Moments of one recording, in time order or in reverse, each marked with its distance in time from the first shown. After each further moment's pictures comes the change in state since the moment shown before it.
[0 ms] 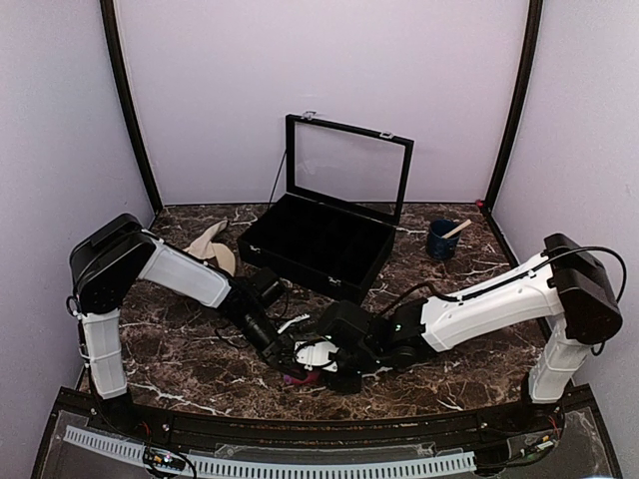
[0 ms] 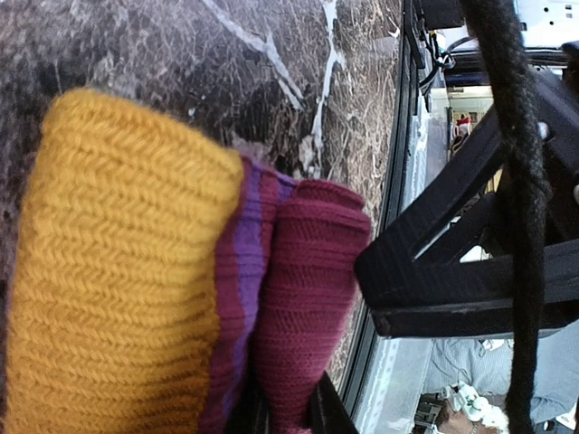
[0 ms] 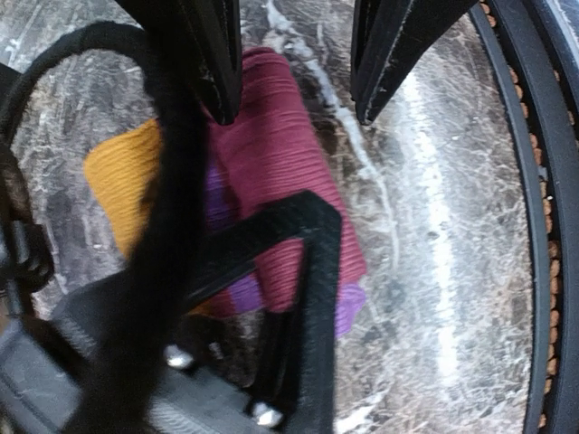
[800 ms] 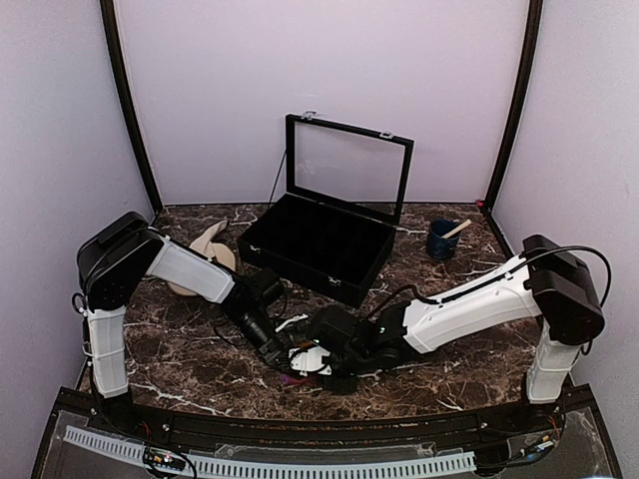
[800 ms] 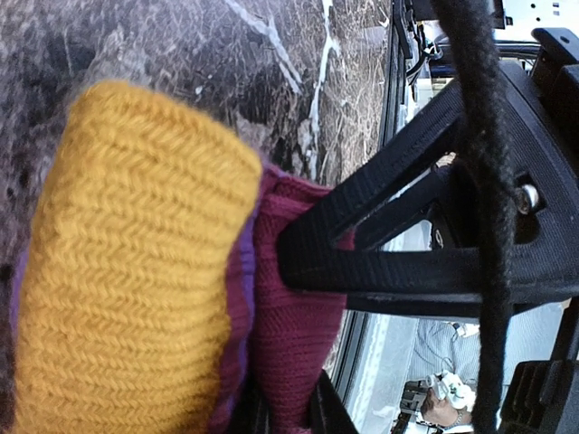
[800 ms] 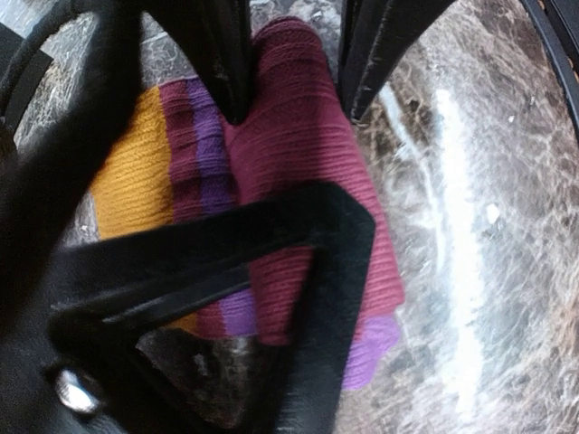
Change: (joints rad) left arm 0.032 0.051 0.051 -0.119 0.065 0.090; right arm -0.007 0.095 0.060 -0.034 0.055 -0.113
